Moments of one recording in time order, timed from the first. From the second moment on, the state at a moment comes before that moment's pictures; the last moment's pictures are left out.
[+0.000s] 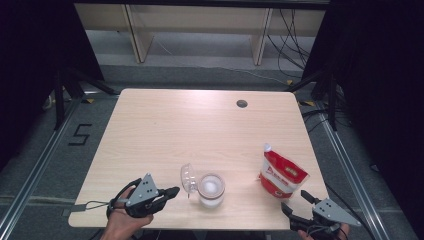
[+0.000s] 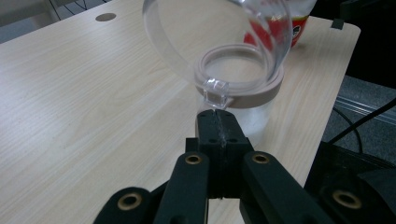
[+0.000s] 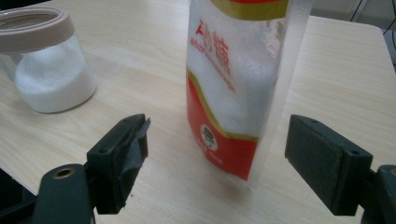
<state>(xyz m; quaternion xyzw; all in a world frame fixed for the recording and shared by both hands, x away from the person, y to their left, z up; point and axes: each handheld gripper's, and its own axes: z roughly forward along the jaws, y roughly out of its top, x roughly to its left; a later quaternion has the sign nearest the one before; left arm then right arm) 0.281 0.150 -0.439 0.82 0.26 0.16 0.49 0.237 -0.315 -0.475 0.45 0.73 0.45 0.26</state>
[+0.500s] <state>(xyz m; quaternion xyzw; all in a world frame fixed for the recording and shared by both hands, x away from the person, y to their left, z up) 0.289 0.134 -0.425 0.83 0.23 0.17 0.49 0.238 -0.316 -0.476 0.44 0.73 0.46 0.27</state>
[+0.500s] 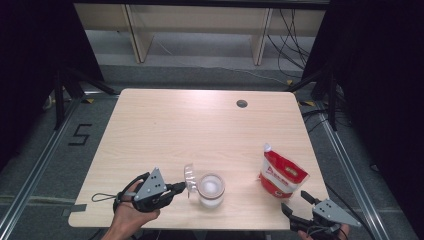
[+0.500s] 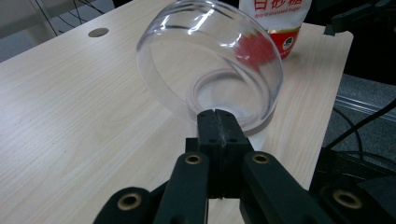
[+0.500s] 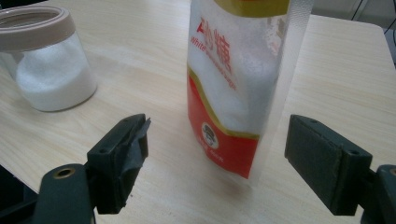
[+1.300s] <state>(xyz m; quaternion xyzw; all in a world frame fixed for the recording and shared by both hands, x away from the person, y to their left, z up) 0.285 0.137 -0.432 0.82 0.24 0.15 0.50 0.238 -0.316 -0.476 0.43 0.73 0.46 0.27</state>
